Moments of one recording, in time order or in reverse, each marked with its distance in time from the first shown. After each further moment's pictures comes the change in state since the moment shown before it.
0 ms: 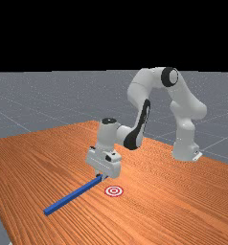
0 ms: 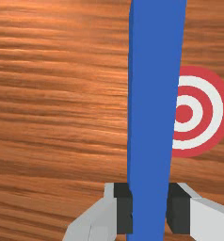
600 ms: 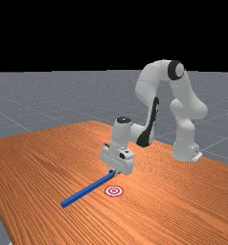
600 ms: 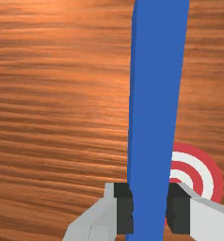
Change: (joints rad) arm 0.052 -0.159 -0.077 -0.303 -0.086 0.132 0.123
